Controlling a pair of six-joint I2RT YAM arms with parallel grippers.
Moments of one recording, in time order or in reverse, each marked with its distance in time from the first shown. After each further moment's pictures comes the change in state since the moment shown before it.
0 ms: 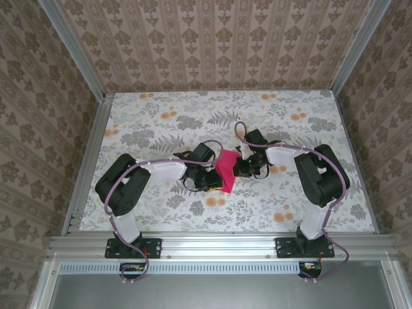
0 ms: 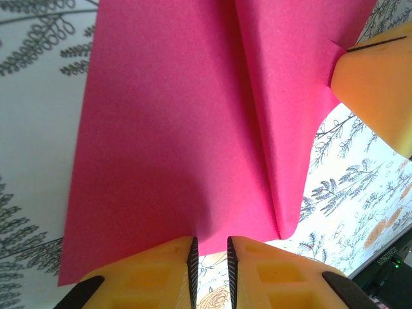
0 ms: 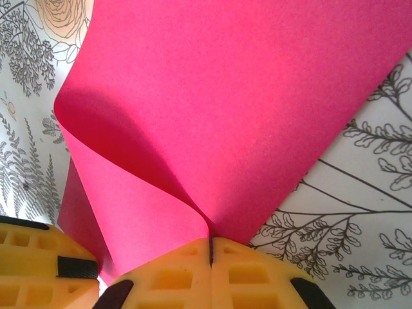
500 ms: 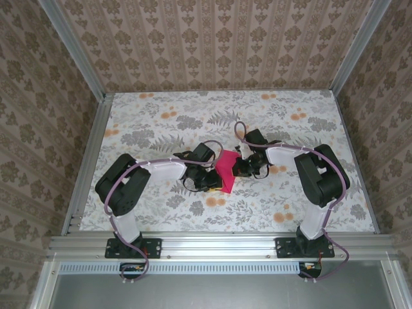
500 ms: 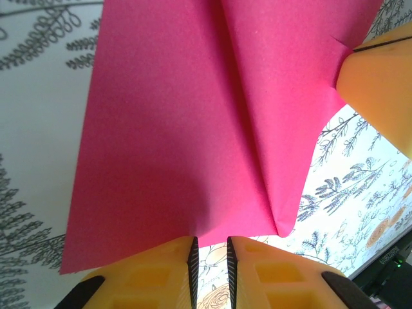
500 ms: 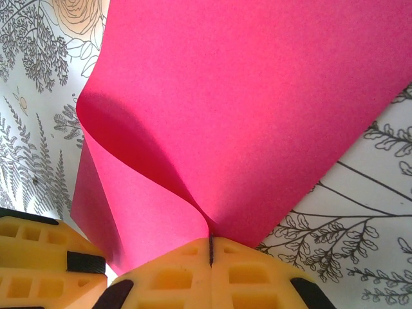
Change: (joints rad) left arm 0.000 0.000 0.000 -0.010 0.000 0.001; right arm 0.000 0.000 0.001 0.005 -0.022 -0.011
